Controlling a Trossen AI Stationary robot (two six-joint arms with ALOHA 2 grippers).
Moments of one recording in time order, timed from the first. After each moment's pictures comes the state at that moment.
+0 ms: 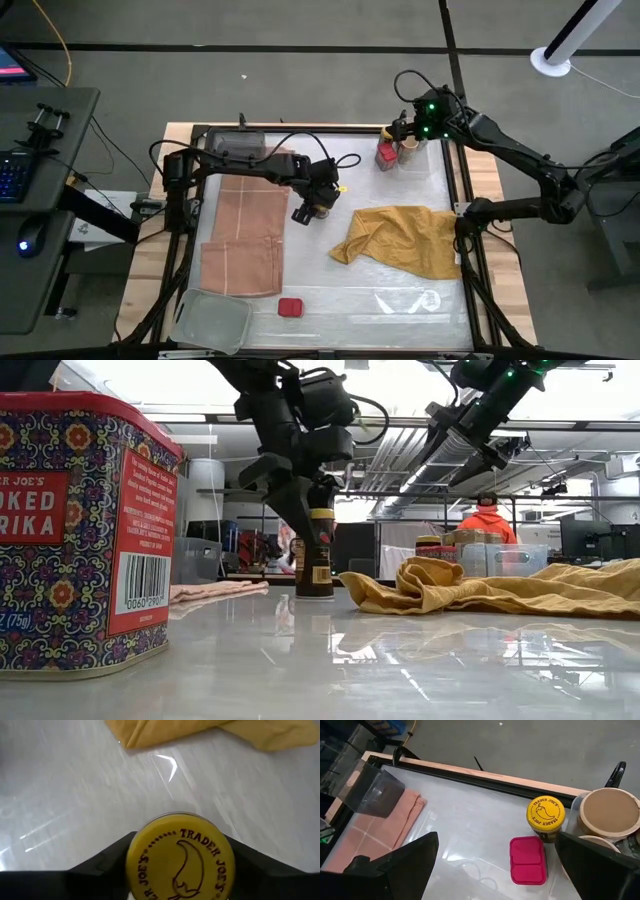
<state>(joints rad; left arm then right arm) 0.16 1.93 1.45 -0.68 0.10 0.65 -0.76 1.17 1.07 -0.62 -0.03 0.52</state>
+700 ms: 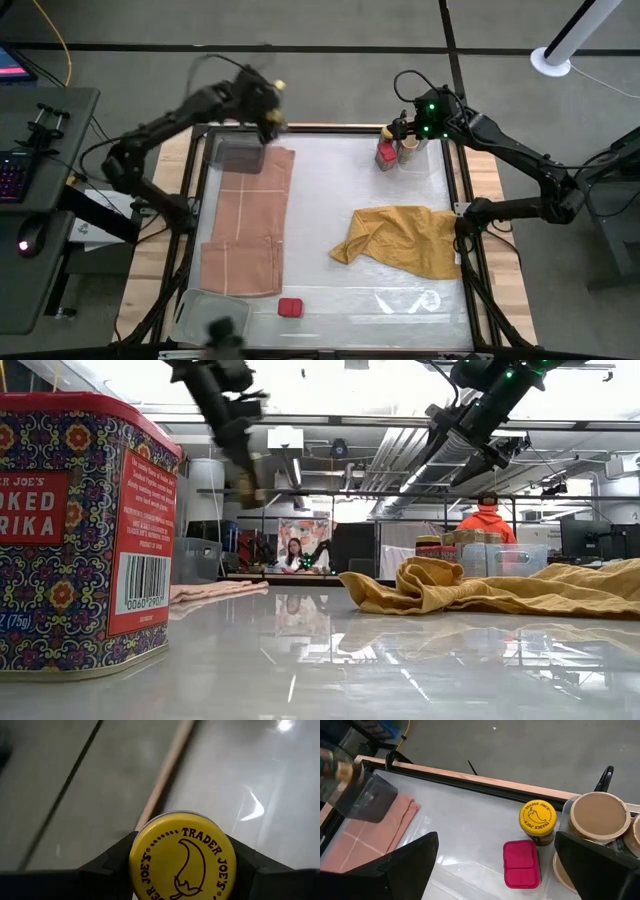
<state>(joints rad) 0.71 1.50 1.42 -0.80 -0.05 0.40 -0.76 1.17 1.07 -0.62 0.00 0.52</state>
